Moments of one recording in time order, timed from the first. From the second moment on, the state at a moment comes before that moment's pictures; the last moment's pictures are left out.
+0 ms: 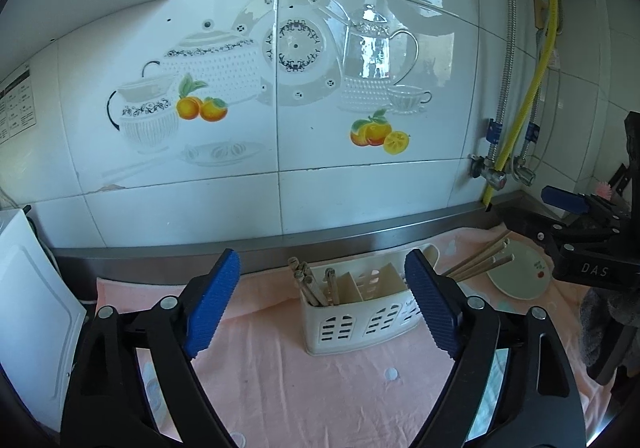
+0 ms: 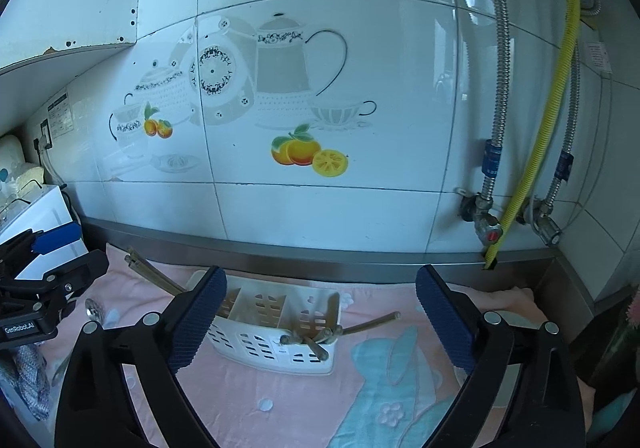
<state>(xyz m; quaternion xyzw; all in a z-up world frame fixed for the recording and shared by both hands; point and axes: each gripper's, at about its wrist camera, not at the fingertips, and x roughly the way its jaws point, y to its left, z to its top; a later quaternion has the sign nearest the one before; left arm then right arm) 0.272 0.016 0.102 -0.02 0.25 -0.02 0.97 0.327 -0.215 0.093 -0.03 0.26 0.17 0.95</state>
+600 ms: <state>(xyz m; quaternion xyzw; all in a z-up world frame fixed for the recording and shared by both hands) 0.231 0.011 0.105 -0.02 0.24 -0.03 0.97 0.287 -0.224 0.095 -0.03 0.25 0.17 0.95</state>
